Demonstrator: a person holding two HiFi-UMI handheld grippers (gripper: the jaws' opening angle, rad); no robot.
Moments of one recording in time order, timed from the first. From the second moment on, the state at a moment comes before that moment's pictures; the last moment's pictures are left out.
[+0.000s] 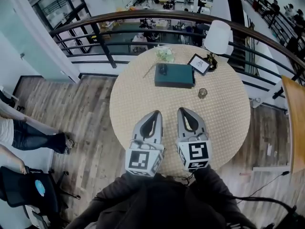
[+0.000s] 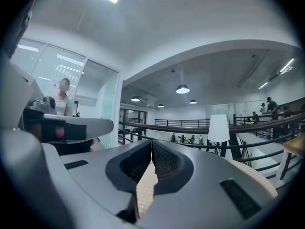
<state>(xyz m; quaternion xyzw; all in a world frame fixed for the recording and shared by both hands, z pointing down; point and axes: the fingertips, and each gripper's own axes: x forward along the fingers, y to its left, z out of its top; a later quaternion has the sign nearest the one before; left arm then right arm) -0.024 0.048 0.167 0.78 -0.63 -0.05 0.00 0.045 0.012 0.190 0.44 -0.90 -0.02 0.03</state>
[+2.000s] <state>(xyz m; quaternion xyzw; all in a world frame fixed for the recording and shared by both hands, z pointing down) -0.161 -0.192 0.383 0.80 -0.54 0.01 0.26 -0.082 -0.289 0.395 0.52 -0.82 0.08 0.21</state>
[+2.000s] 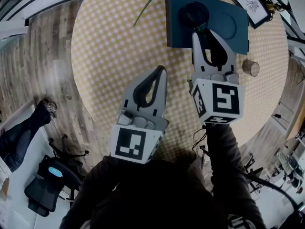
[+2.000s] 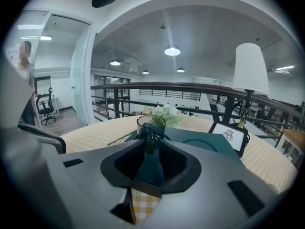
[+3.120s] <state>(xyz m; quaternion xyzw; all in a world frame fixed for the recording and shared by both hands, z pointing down) -0.148 -0.152 0.353 0.81 -0.55 0.00 0.23 -0.076 -0.248 0.343 0.52 -0.84 0.03 0.16</state>
